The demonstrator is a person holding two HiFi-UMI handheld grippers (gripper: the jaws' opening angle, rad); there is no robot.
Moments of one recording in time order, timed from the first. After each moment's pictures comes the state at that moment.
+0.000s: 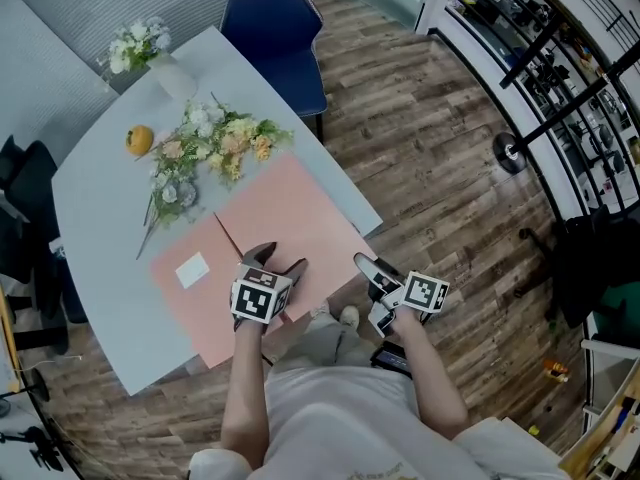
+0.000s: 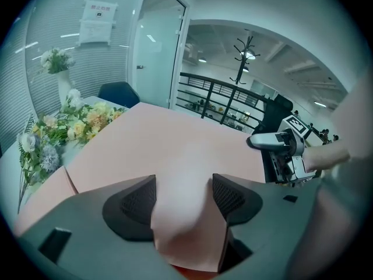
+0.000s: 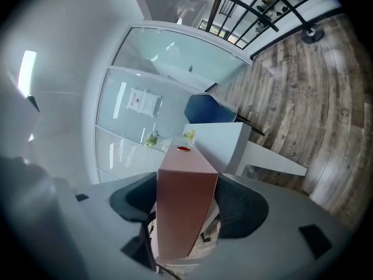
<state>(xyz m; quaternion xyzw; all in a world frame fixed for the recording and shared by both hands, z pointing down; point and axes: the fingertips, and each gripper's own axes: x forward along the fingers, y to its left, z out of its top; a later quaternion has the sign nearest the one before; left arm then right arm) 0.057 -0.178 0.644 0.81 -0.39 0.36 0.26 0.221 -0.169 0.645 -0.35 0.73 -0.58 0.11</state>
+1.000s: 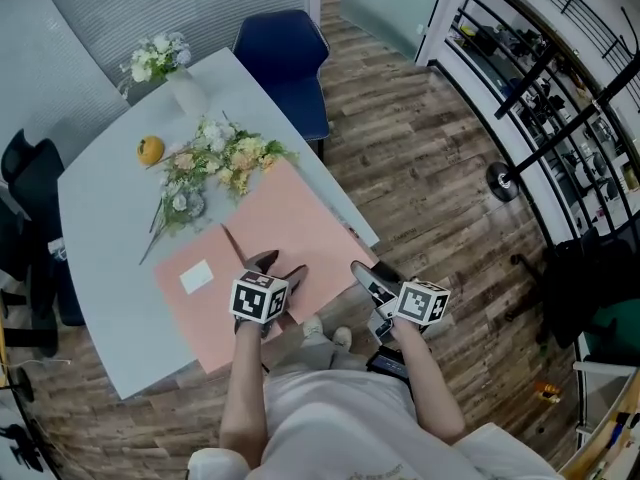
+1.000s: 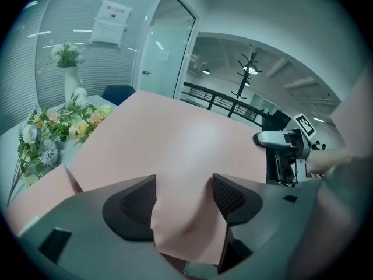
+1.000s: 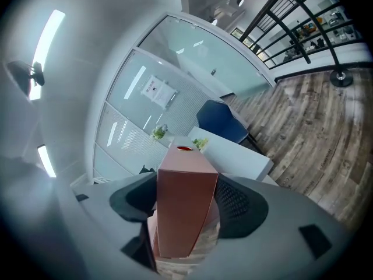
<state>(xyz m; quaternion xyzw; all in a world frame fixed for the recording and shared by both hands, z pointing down) 0.057 -0.184 0.623 0.82 -0.39 0.30 0.29 0.213 -0.180 0.584 -0.37 0.79 -0.48 0.05</state>
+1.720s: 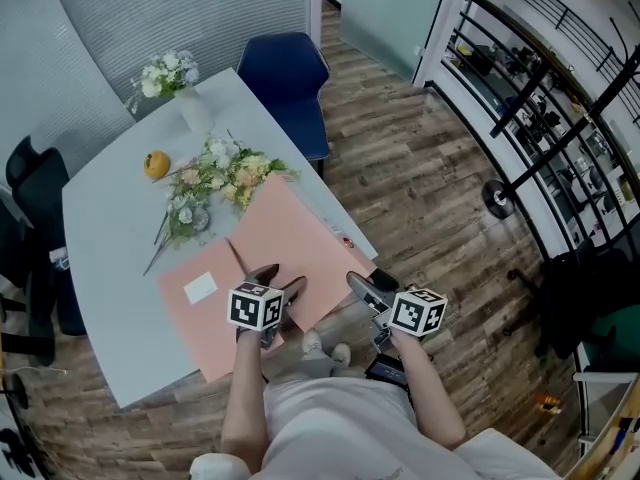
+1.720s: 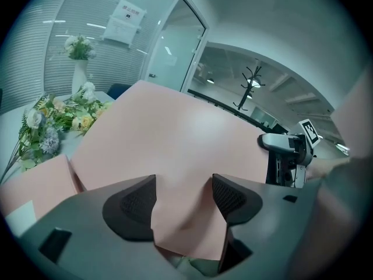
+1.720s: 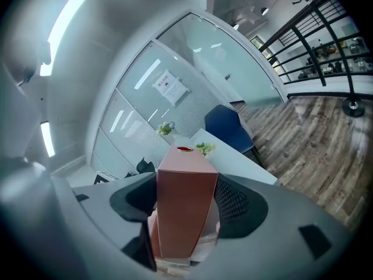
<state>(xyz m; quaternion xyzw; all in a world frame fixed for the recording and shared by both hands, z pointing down) 0.050 -0.183 0.616 0.82 -0.40 0.25 0.32 0.201 -0.181 0.555 -0.38 0.83 -0.41 0.01</state>
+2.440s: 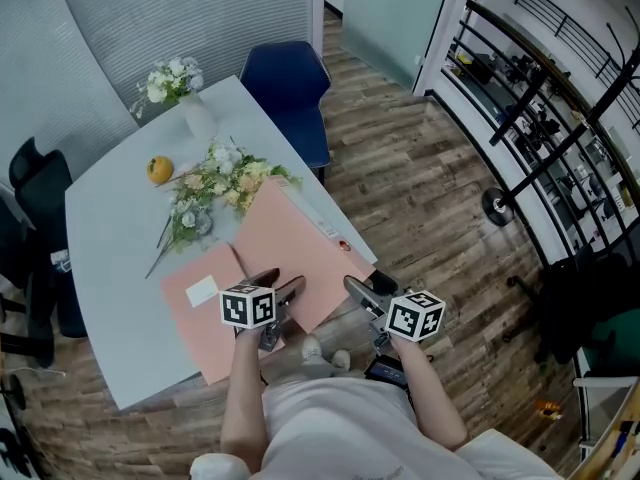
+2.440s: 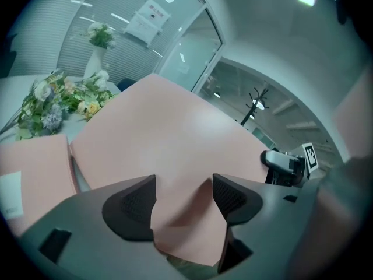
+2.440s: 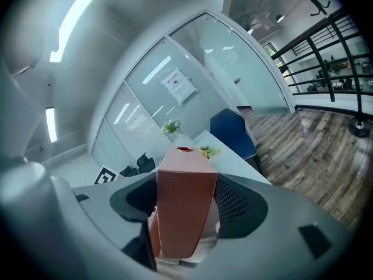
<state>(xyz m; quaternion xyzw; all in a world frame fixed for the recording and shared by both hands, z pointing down) 0.043 -0.187 0.607 0.81 -0.41 0.16 0.39 0.192 -0.180 0.538 -0.37 0.85 -0.36 -0.01</state>
